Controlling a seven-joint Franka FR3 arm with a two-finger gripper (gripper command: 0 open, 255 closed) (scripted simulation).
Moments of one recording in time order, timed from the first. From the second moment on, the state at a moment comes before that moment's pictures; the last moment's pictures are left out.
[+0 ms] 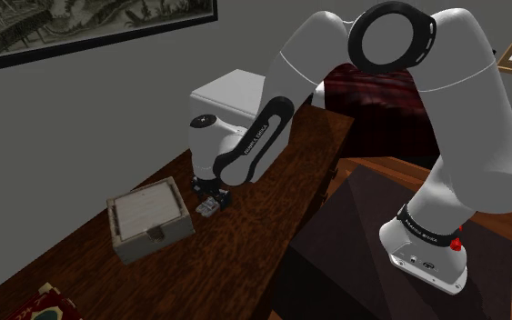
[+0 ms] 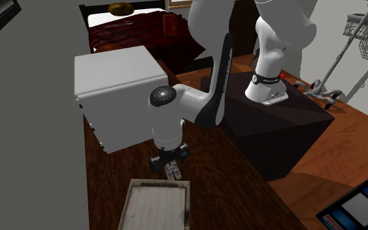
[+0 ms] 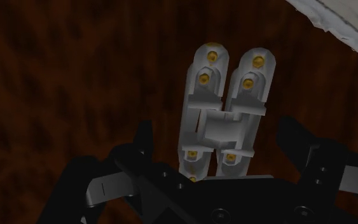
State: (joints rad) arm 0.18 0.75 0.31 -1.90 -0.36 2.60 2.03
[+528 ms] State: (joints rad) arm 0.18 0.74 0.31 -1.90 -0.36 2.60 2.03
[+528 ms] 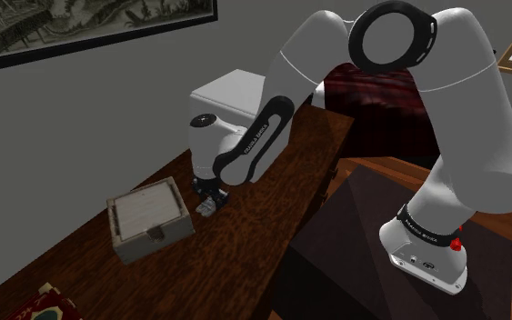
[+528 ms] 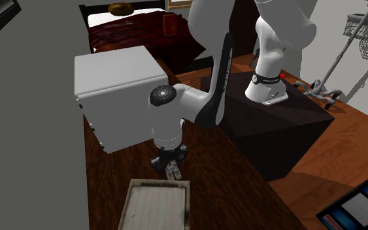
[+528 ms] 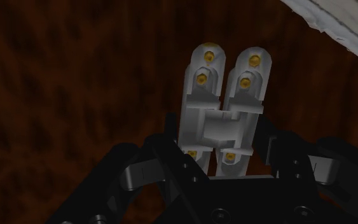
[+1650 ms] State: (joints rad) arm 0.14 0.62 0.36 -1.94 -0.31 2.51 2.00
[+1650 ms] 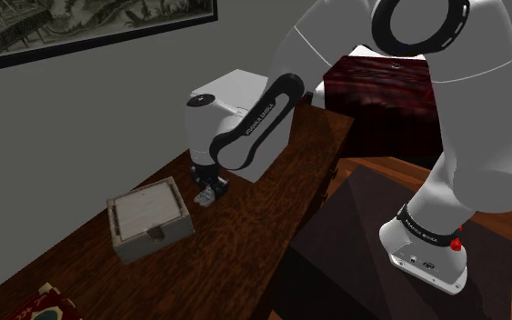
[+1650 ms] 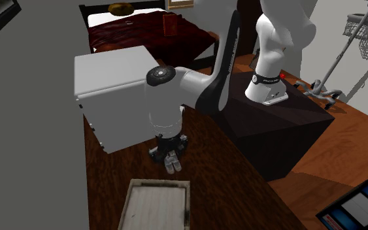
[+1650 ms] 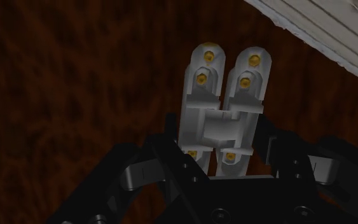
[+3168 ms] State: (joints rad) arm 0.11 0.45 0.44 -1.89 -0.21 2.29 1.95
